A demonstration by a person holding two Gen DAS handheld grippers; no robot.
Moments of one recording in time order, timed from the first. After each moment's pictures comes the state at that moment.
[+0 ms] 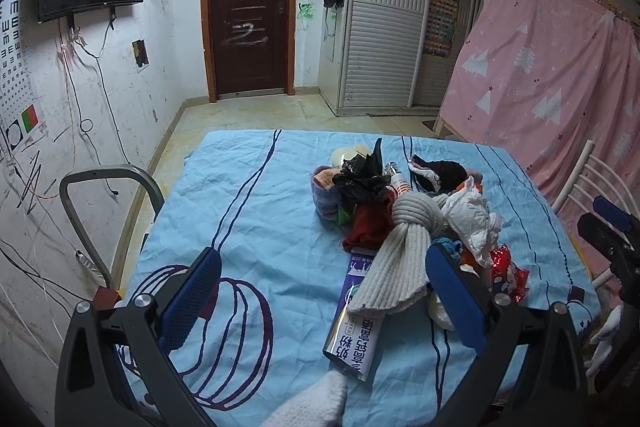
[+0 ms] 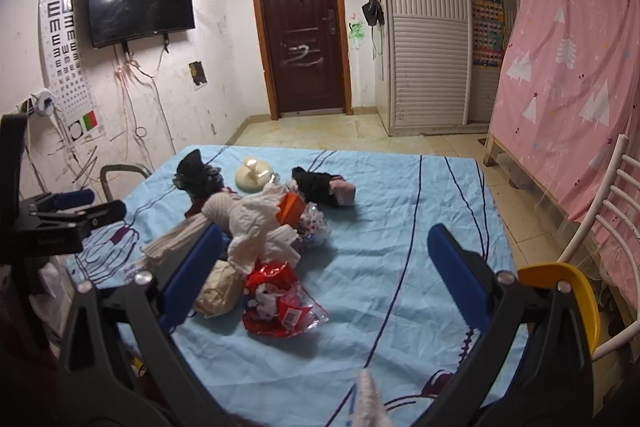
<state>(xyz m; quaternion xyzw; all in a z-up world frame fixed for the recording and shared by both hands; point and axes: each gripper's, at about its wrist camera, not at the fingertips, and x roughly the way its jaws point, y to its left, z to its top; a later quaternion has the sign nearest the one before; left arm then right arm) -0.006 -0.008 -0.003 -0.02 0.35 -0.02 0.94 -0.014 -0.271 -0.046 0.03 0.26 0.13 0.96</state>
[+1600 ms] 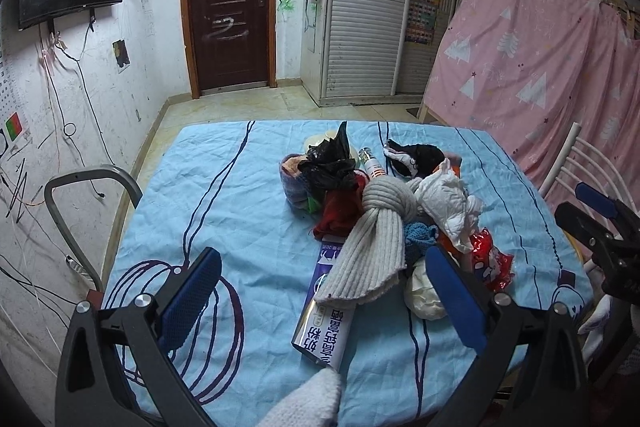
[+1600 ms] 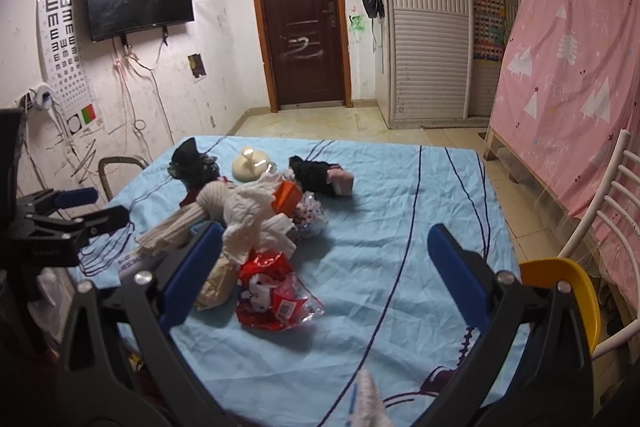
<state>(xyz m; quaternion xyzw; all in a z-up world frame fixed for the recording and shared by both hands) -0.008 -0.024 -0.008 -0.01 0.36 -0.05 0.93 -0.014 -0.272 -0.055 0.02 0.27 0.13 0.95</state>
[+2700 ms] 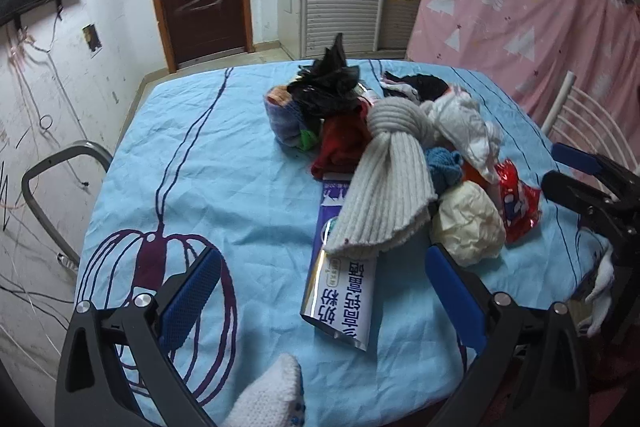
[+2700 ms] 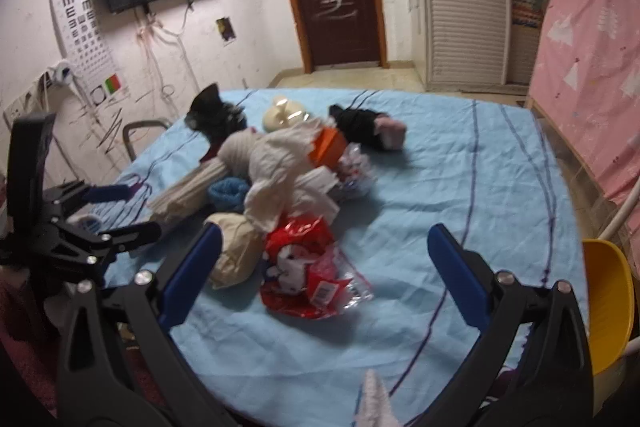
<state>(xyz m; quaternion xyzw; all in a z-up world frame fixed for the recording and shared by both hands) 0.003 -0.019 -0.057 0.03 0.42 -0.09 0.90 0.012 -0.243 -0.094 0.01 0.35 0.21 0.91</state>
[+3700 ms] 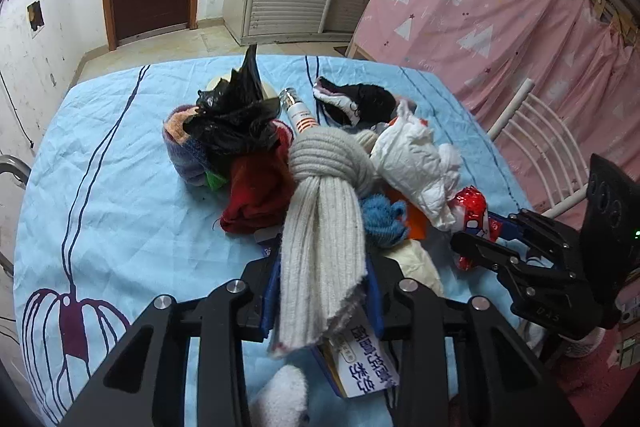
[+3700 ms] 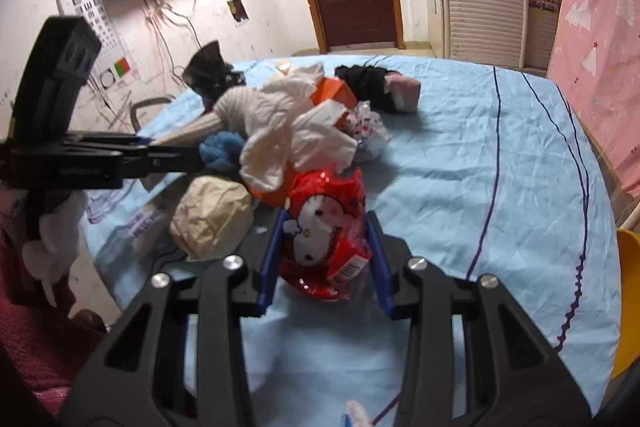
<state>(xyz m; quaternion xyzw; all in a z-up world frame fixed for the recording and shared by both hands) 0.059 -0.055 -0.057 -0.03 0.46 -0.20 0.86 0.019 -0.255 -0.121 0.03 0.36 0.24 0.90</state>
